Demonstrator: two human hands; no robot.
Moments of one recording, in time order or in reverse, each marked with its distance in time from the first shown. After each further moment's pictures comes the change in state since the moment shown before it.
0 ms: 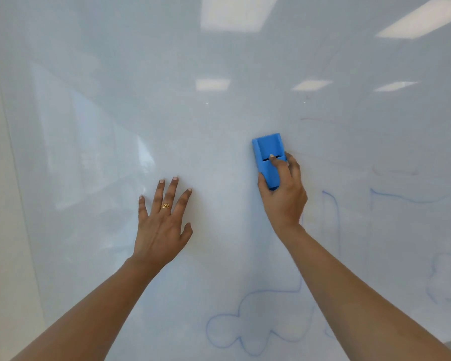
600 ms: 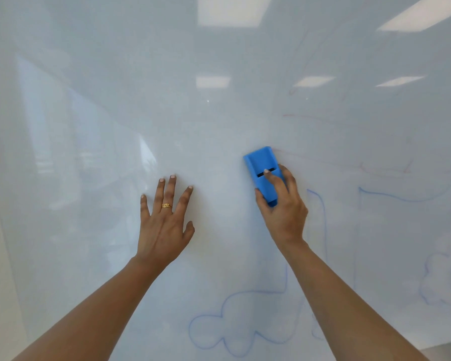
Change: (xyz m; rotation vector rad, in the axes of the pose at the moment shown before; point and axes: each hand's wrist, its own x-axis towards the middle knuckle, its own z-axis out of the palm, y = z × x) left_hand 0.011 0.044 0.011 0.022 0.034 -0.037; right_hand -0.014 0.047 -0.023 -0.014 -0.089 -0.092
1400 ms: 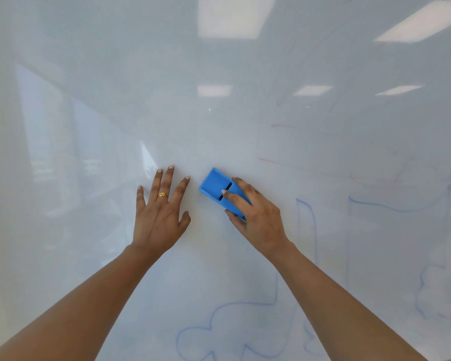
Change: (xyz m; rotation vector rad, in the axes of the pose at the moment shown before) left_hand 0.036 0.012 -0.012 -0.040 0.024 -0.020; right_hand 0.010 -0.001 -0.001 -0.052 -0.197 -0.466
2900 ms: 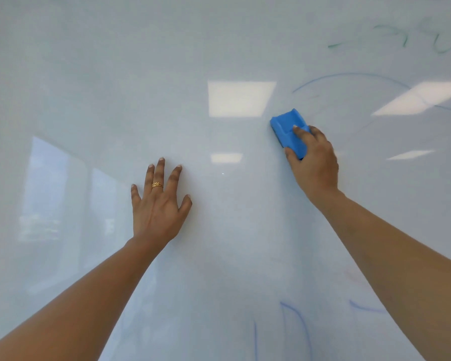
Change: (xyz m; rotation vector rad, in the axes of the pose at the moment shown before) left_hand 0.168 0.057 -0.054 -0.097 0.165 -0.282; right_hand 0.192 0.170 -0.107 0.032 0.308 0.396
